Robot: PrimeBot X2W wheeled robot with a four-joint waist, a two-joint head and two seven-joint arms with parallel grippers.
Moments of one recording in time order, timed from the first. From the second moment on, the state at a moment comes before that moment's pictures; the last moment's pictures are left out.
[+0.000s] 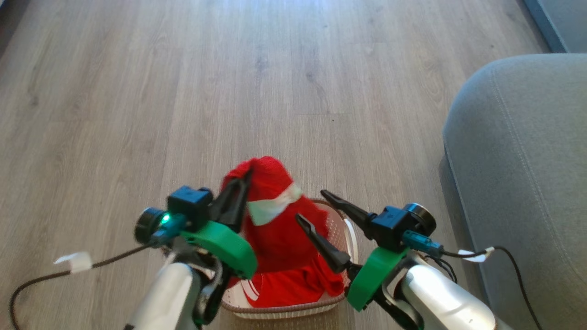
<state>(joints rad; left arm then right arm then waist) -0.22 0.08 -0.39 0.17 -0.31 -0.02 -0.11 -0.35 -0.19 0.73 0.35 0.41 0.13 -0.26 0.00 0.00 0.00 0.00</state>
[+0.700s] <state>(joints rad) -0.23 0.06 -0.61 0.06 -0.38 -0.05 -0.03 -0.40 -0.21 0.79 0.40 0.53 0.13 -0.26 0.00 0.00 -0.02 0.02</state>
